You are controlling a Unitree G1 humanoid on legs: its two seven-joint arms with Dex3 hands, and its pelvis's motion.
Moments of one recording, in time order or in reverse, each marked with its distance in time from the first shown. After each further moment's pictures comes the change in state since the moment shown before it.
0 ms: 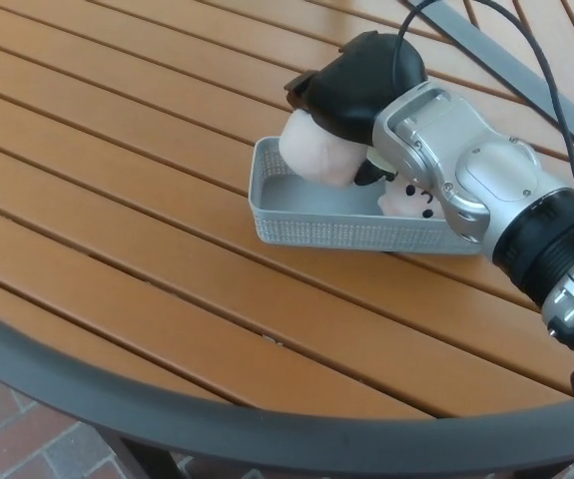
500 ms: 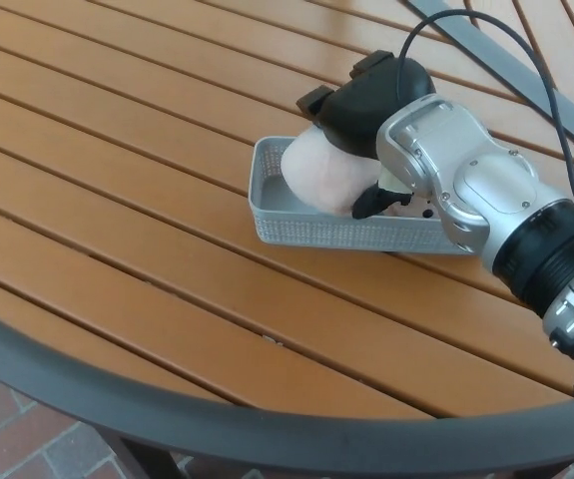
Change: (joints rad) left_arm -0.014 0.002 -0.001 0.004 0.000 0.000 -0.001; right_arm 0.021 -0.004 0.014 -0.036 0.004 0.066 0.151
